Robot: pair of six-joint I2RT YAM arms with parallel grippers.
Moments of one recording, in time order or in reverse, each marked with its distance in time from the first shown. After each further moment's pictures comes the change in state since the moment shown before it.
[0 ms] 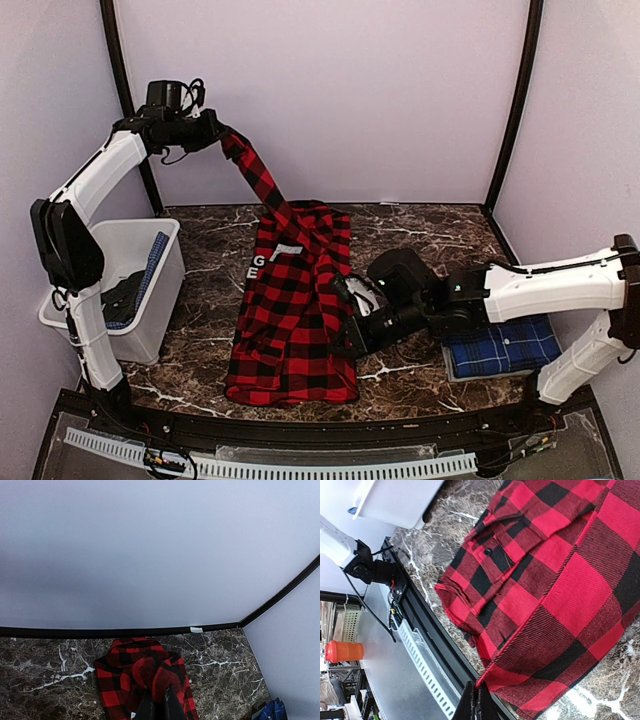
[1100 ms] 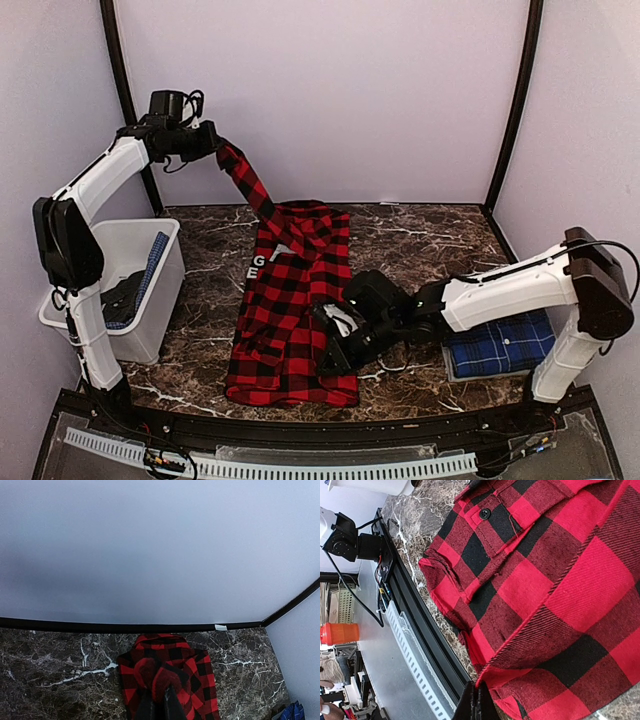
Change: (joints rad) left arm 0.012 0.003 -0.063 0.021 -0.079 0.036; right arm 0.002 0.199 0.005 0.103 -0.134 -0.027
